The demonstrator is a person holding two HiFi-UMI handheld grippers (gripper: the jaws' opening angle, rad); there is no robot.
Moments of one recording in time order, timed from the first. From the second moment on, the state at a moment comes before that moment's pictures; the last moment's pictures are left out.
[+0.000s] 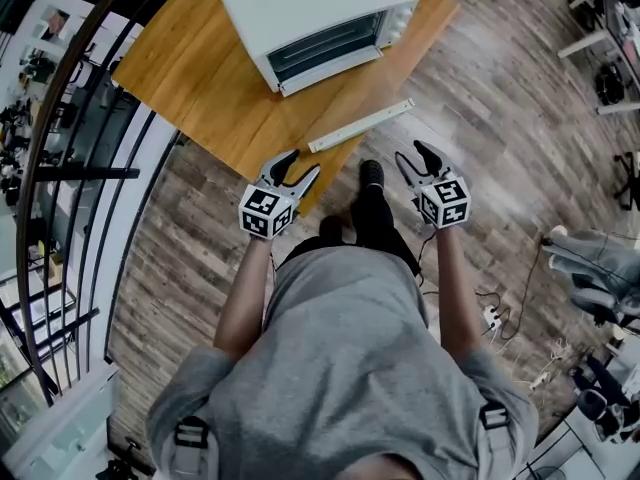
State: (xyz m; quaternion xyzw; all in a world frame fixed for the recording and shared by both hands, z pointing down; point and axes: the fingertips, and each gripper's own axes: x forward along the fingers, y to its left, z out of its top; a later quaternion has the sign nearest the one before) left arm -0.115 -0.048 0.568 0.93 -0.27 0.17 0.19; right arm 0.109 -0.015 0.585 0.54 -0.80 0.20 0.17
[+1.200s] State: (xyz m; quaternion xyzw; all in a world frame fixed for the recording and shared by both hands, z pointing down) left arm -0.112 -0.077 0.697 0.86 -0.32 0.26 0.31; right arm 0.159 -0.091 0.702 0.47 -0.81 0.26 0.25
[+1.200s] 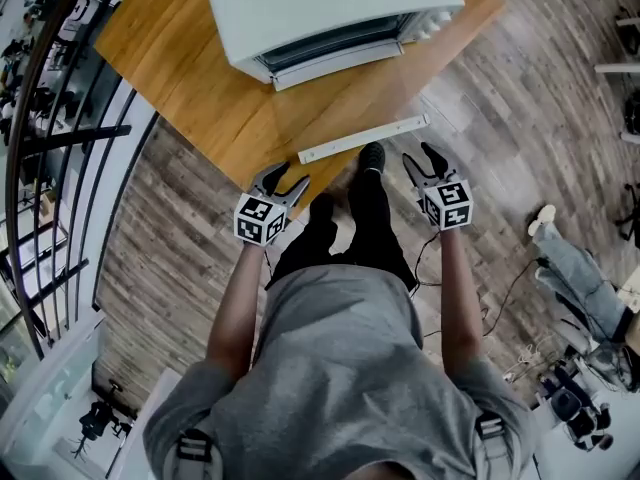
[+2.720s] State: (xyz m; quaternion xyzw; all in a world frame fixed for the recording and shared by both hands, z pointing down) left arm -0.075 -0.104 0.762 0.85 -0.30 0.30 0.30; right arm 0.193 -0.147 0.772 0.47 -0.79 0.29 0.27
